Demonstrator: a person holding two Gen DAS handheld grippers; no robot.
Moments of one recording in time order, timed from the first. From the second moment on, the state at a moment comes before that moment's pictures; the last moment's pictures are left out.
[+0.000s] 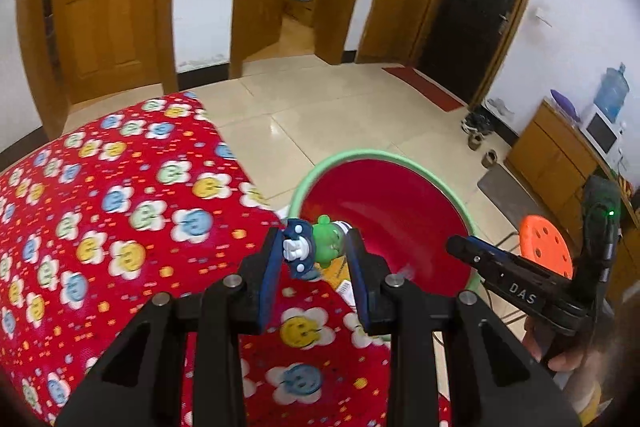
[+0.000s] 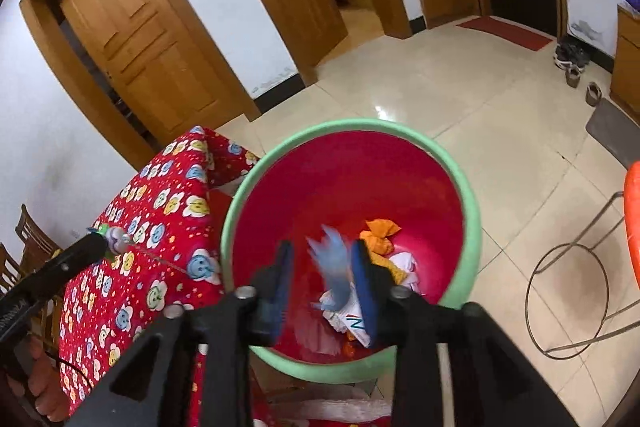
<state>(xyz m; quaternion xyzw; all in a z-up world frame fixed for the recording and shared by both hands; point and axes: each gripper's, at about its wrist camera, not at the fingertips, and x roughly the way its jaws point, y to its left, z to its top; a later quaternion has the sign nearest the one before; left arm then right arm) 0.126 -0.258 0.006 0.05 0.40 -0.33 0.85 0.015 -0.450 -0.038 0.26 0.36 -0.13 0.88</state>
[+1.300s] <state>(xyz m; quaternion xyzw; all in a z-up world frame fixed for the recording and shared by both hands) 0.082 -0.148 0.025 0.03 0.38 -0.16 0.91 -0.012 -0.349 0.009 0.19 0.33 -0.05 0.92</state>
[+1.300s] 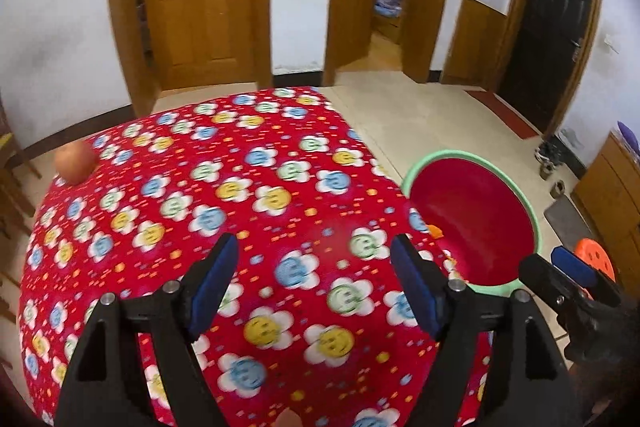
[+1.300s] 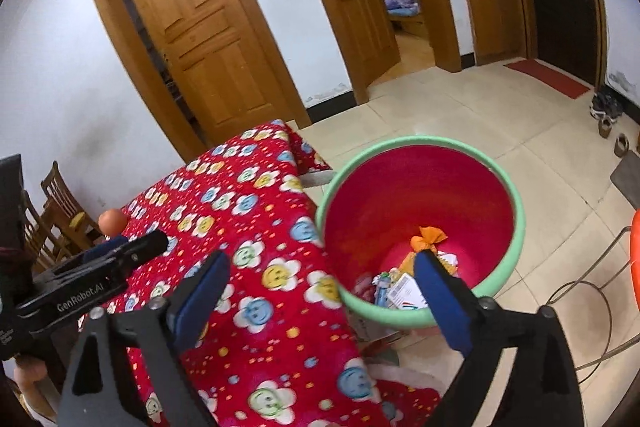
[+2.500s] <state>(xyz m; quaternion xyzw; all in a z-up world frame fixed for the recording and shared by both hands) 0.006 -0.051 0.028 0.00 0.35 -0.05 0.93 -0.055 -0.249 0.017 0.13 0.31 -0.04 0.94</state>
